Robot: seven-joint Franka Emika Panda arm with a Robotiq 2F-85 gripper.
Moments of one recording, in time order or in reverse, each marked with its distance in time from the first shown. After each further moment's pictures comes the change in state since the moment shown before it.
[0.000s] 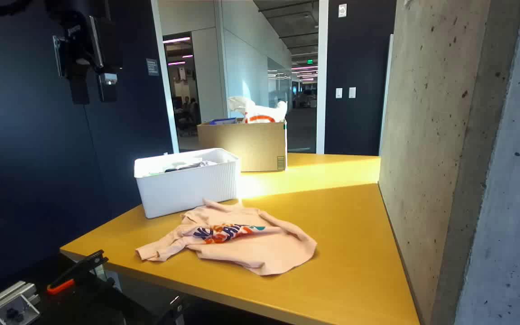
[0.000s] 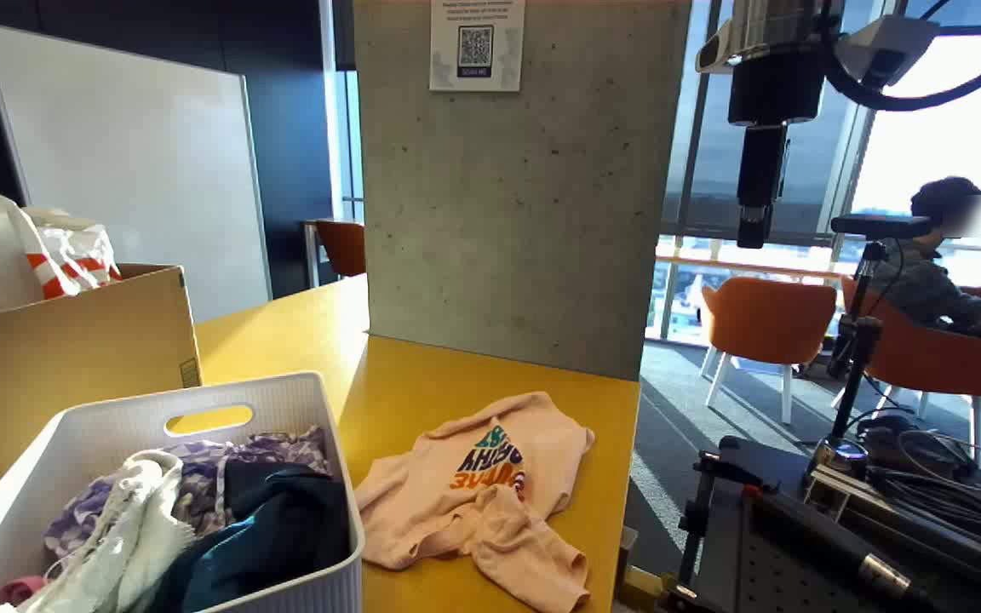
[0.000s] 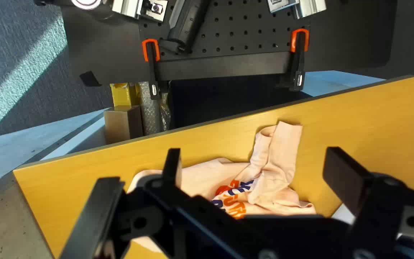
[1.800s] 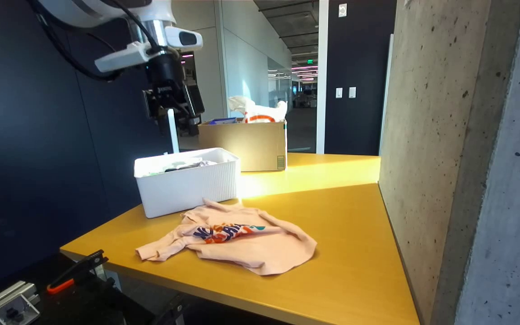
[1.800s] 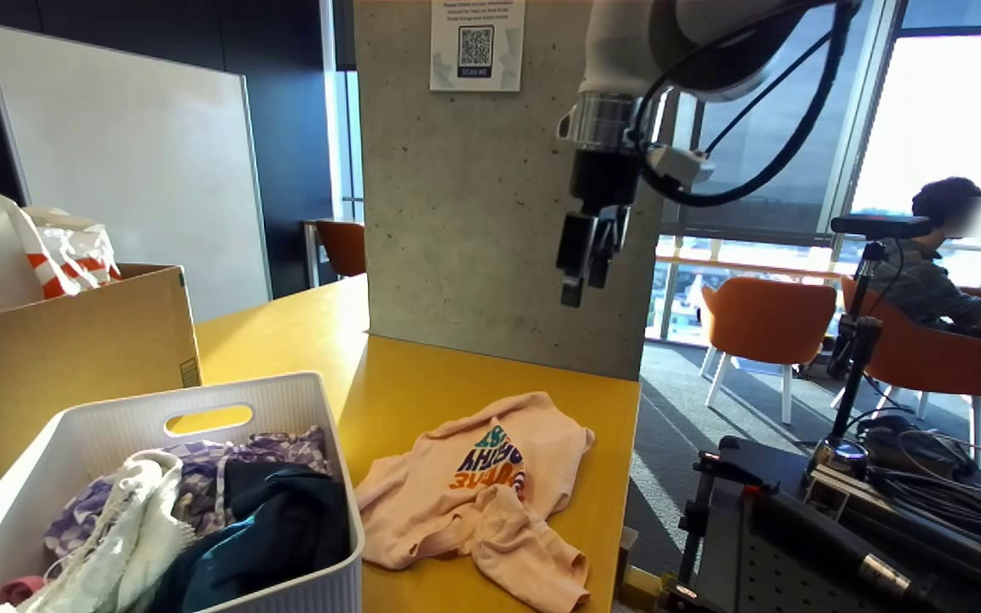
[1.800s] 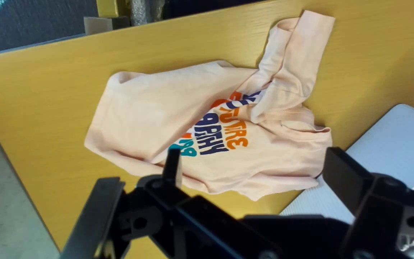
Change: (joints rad) arm 0.011 0.500 0.033 0.206 -0.033 0.444 -0.001
